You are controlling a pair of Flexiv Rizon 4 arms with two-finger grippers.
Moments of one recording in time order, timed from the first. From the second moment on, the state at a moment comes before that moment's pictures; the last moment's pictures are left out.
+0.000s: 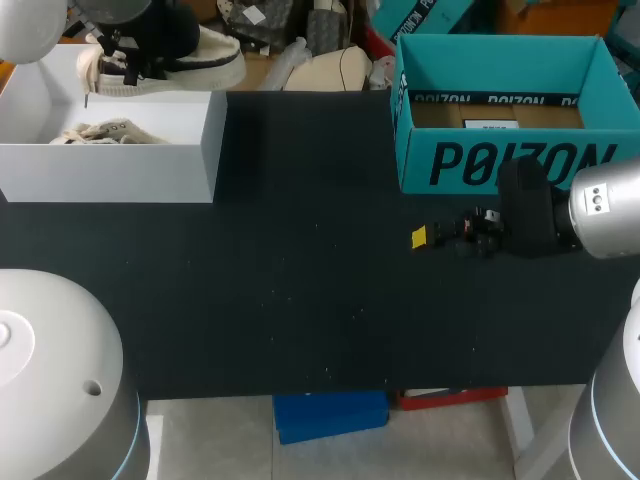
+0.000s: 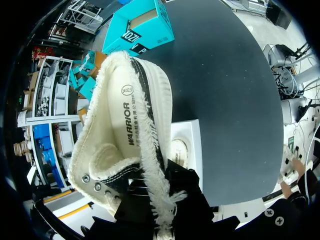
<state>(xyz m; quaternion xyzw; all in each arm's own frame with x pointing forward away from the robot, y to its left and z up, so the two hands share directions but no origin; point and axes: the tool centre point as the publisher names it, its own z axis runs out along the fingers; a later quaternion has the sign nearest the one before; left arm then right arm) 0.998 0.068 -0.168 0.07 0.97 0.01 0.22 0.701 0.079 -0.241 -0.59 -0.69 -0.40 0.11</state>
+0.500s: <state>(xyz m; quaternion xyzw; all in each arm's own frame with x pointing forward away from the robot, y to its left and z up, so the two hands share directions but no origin) 1.038 0.140 -0.190 0.01 0.96 0.07 0.26 0.701 0.079 -0.241 -0.59 -0.69 -0.40 0.11</state>
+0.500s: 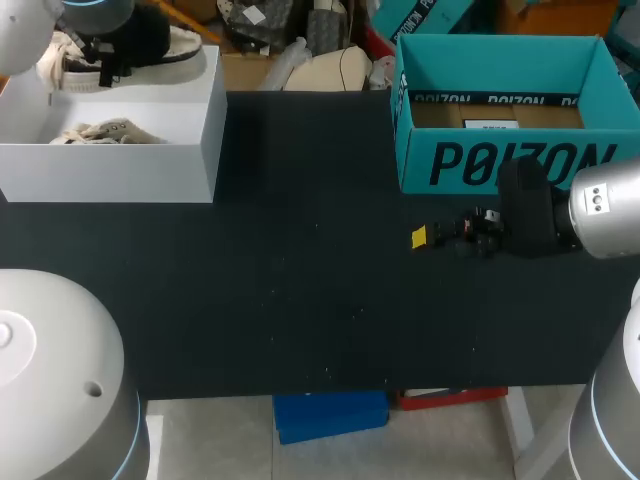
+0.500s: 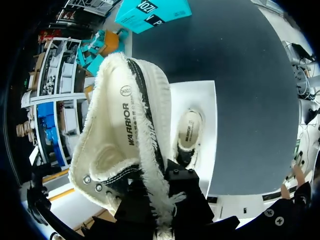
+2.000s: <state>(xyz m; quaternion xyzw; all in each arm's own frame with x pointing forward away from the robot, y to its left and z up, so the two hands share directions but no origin) 1.160 0.176 -0.371 0.06 0.98 0.11 0.18 0.701 0.079 -0.241 -0.59 -0.69 -0.40 0.11</state>
